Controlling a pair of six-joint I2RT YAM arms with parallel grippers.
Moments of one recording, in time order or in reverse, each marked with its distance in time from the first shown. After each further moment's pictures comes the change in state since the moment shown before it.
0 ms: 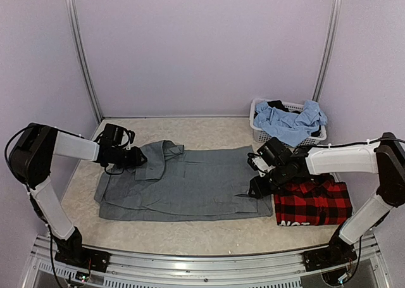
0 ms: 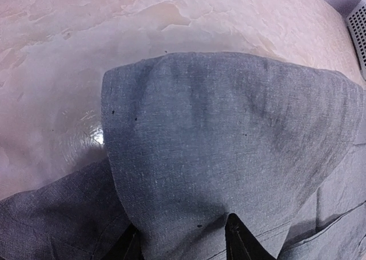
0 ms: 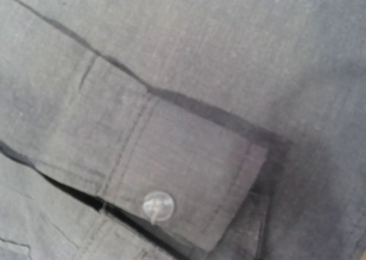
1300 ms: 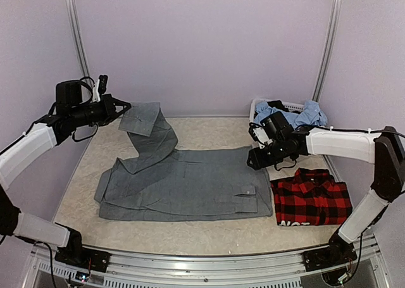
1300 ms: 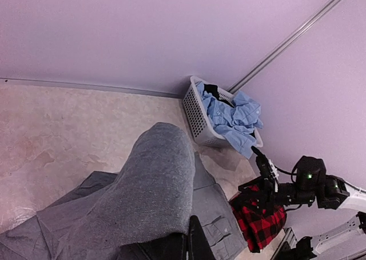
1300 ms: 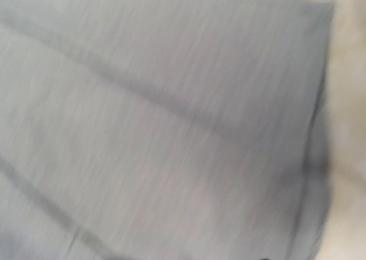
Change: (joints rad) left arm 0.082 -0.480 0.203 -0.161 0.358 -0.165; right arm -0.104 0.051 0.209 0.020 0.071 -0.097
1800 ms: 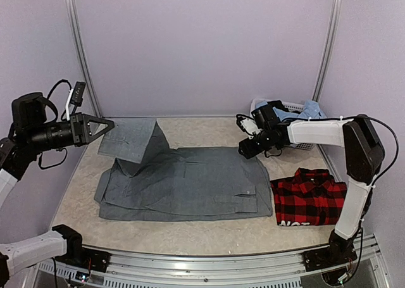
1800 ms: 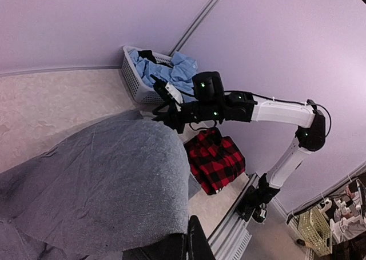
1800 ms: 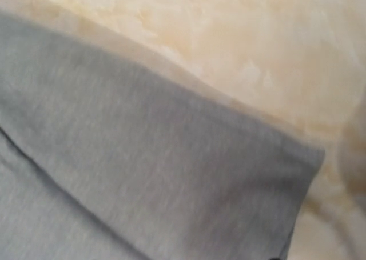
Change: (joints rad) left arm -0.122 -0.485 -0.043 -0.382 0.090 0.060; right arm -0.072 0.276 0.221 0.138 -0.001 -0.276
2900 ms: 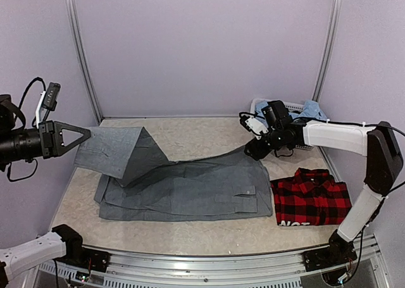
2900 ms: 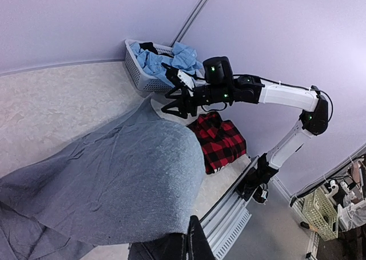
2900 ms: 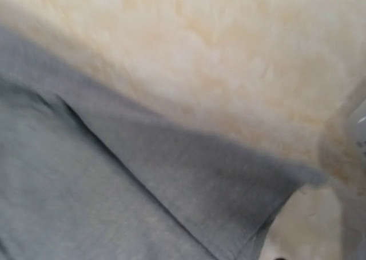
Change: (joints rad) left arm -0.108 -0.121 0.210 -0.389 -0.108 0.068; right arm 0.010 -0.158 -0.101 -0.042 -0.018 -0.164
